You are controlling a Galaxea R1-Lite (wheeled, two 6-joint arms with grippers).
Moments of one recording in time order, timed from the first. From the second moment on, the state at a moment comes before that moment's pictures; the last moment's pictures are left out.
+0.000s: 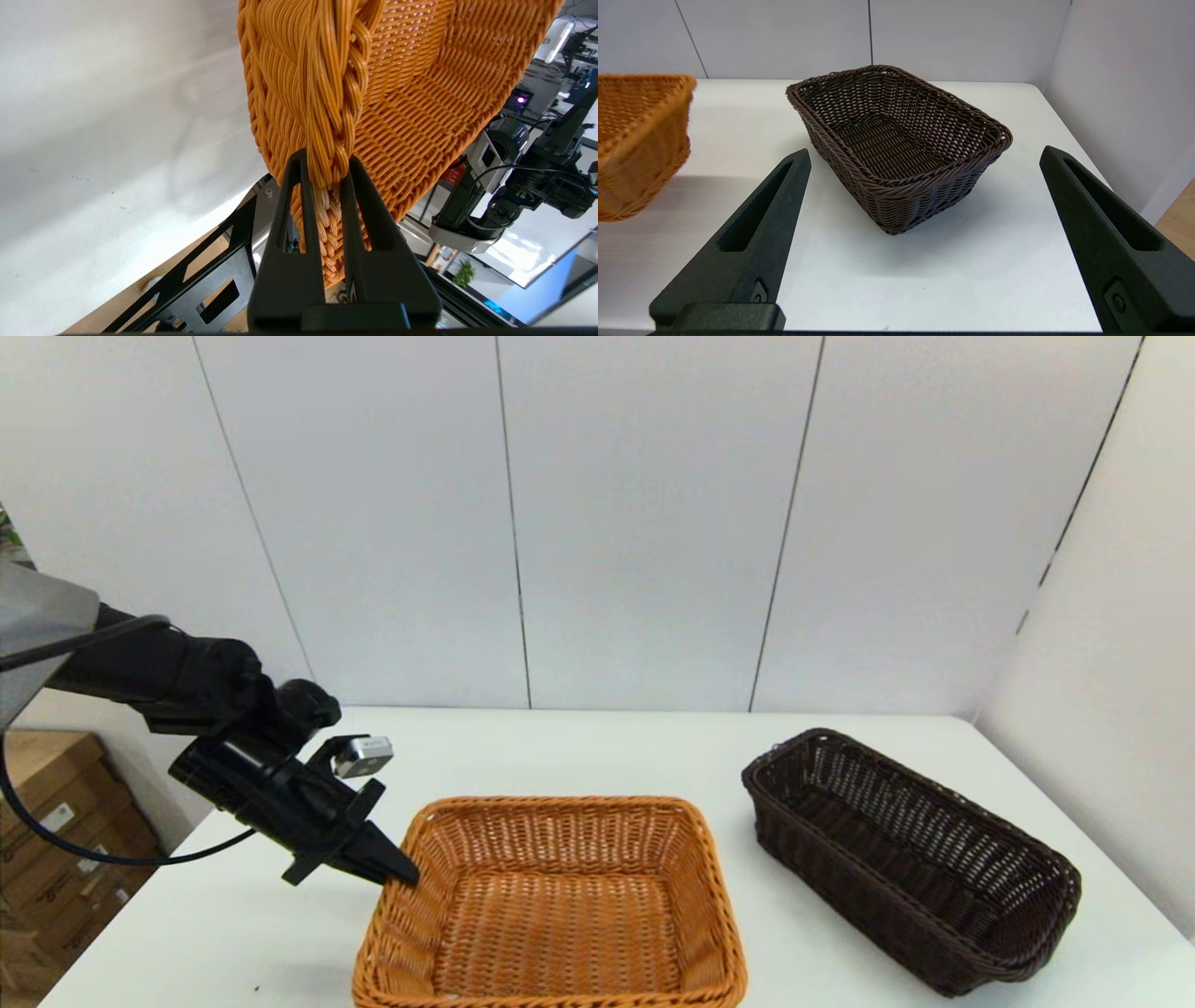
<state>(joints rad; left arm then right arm) -0.05 2.08 -1.29 0.85 -0.81 0.02 0.00 0.00 0.00 0.00 0.00 0.00</state>
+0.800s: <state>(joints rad) -0.06 2.12 -1.33 0.85 -0.78 0.01 0.00 0.00 0.00 0.00 0.00 0.00</state>
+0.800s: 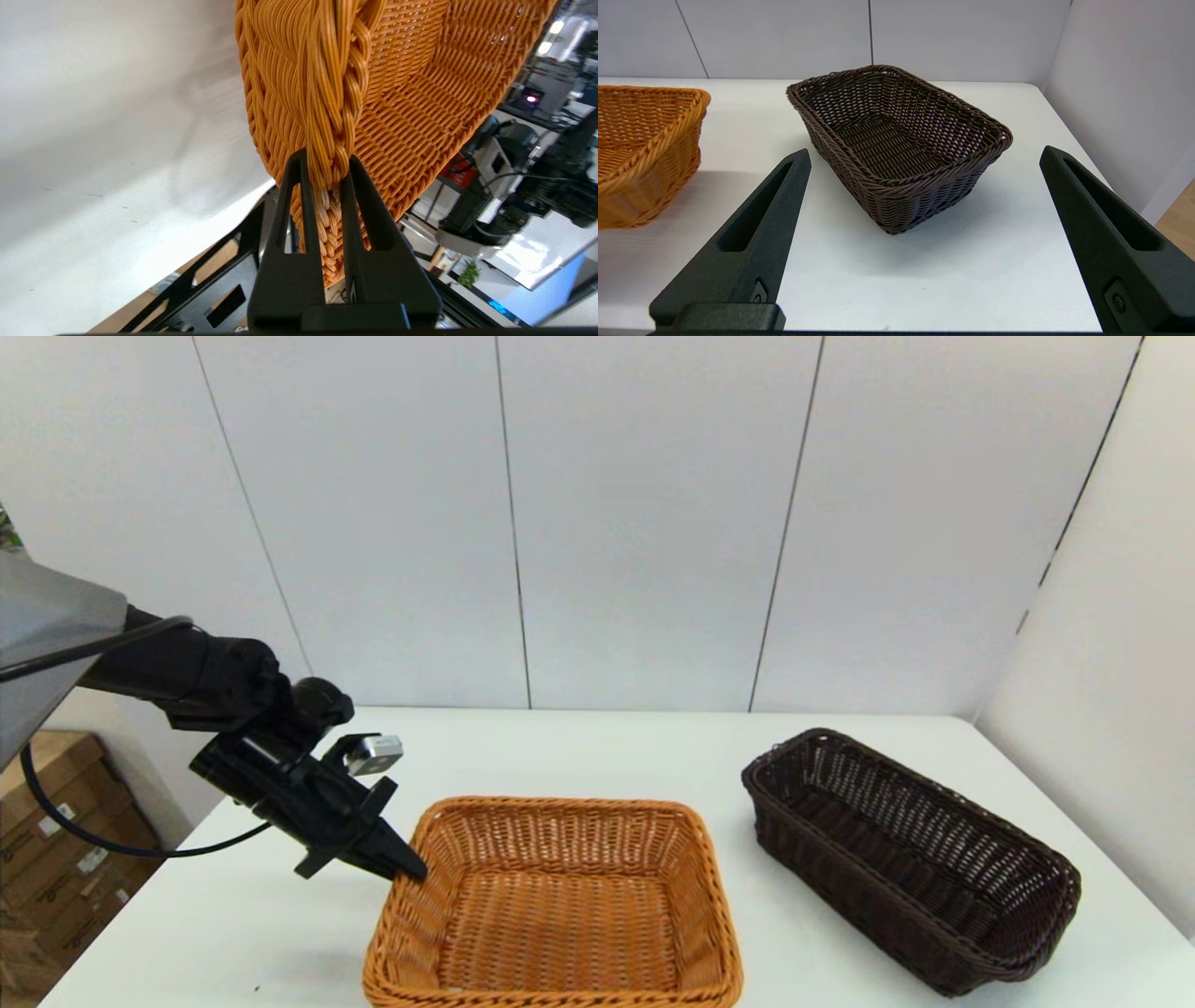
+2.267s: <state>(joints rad) -0.13 2.14 -1.34 0.71 -0.77 -0.09 0.00 0.00 0.00 0.00 0.00 0.00</state>
